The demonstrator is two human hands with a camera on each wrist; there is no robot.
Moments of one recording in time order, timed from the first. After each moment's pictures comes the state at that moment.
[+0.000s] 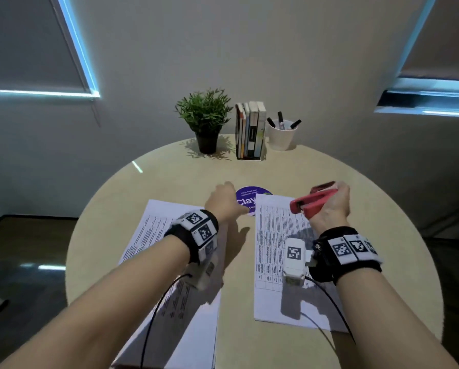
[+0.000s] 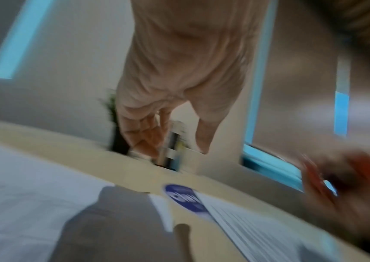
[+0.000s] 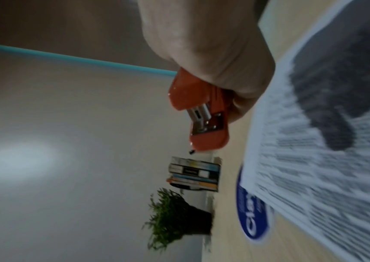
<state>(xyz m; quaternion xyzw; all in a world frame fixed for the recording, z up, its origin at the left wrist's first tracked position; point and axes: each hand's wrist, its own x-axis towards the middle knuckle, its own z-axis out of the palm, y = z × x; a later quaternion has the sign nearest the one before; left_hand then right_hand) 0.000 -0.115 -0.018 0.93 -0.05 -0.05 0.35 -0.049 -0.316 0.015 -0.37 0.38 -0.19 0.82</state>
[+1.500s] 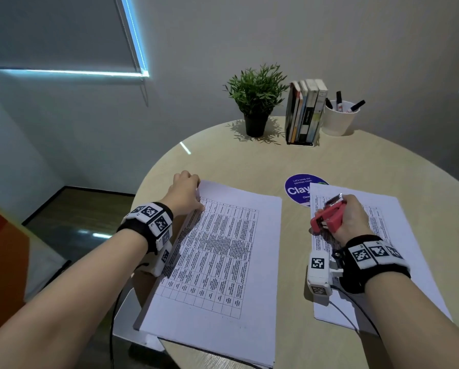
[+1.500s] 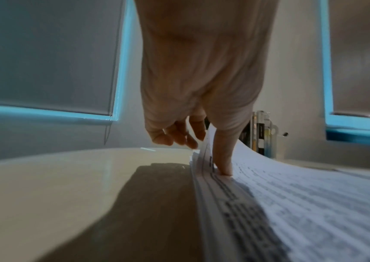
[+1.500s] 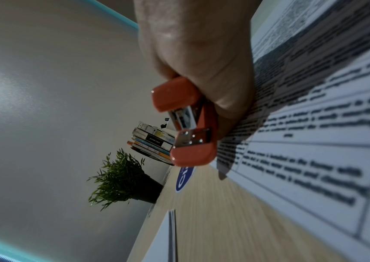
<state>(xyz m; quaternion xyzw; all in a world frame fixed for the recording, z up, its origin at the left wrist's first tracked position) 0.003 0.082 -0.034 0.99 -0.01 -0.03 0.16 -0.020 -0.264 -0.064 -0.47 0.38 -0.05 0.79</state>
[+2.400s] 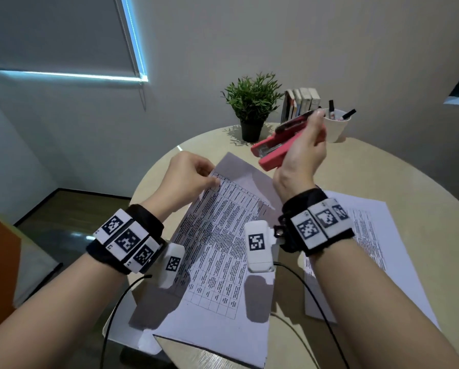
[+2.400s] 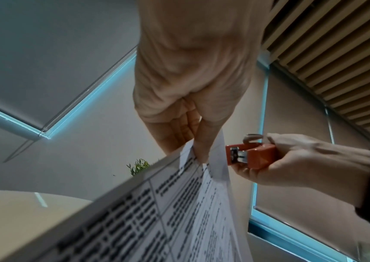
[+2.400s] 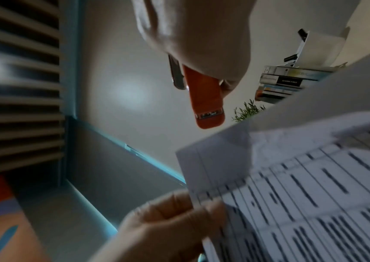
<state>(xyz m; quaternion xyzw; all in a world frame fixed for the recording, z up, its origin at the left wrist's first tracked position) -0.064 0.046 0.058 0.89 -0.04 0.08 0.45 -0.037 -0.130 0.086 -0.42 0.13 -0.25 0.86</state>
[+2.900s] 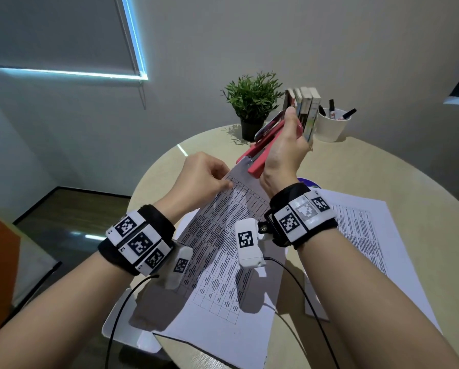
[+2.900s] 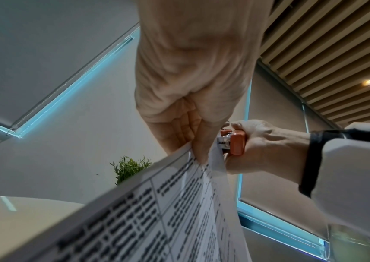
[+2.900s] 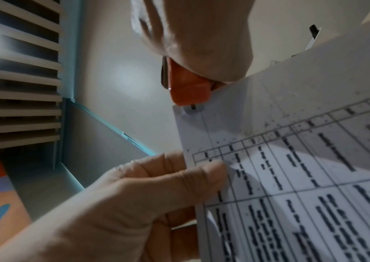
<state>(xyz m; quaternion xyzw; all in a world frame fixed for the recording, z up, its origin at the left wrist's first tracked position) -0.066 0.028 0.056 0.90 -0.09 0.08 0.43 -0.031 -0.108 0.083 -0.45 0.11 -0.22 0.86</state>
